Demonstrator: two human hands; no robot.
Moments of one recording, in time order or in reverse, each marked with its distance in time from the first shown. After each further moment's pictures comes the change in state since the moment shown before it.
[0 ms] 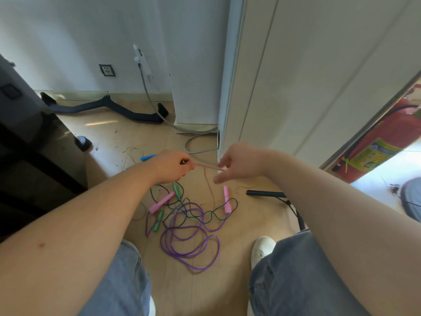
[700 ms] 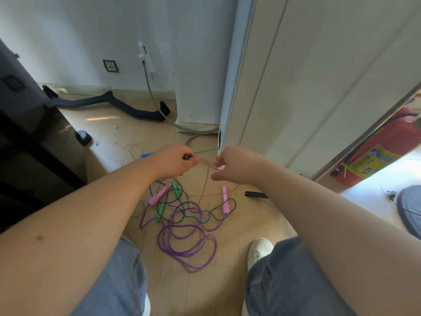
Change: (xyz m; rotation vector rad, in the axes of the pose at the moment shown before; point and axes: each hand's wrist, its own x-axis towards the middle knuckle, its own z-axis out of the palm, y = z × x) left_hand -0.003 0.004 -0.005 -0.020 0.061 0.012; right_hand 0.010 -0.016 0.018 -0.087 0.133 0.070
